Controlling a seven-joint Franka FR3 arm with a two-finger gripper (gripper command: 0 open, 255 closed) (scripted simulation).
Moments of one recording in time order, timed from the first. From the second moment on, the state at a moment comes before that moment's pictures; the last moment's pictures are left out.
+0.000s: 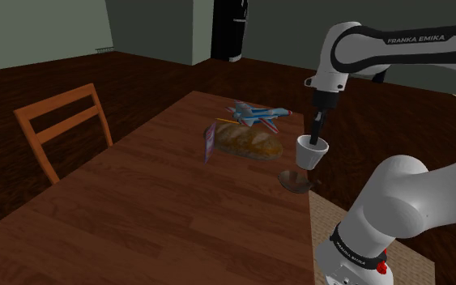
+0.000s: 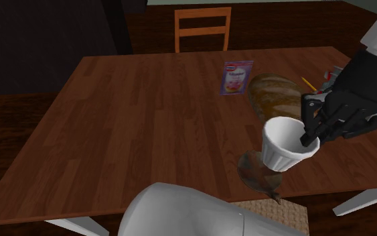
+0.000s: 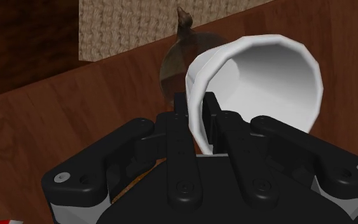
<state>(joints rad) -0.03 -0.83 -0.40 -2.63 -0.19 1.65 -0.39</state>
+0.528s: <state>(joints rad) -0.04 -0.80 -0.43 -2.72 -0.22 1.76 -0.40</state>
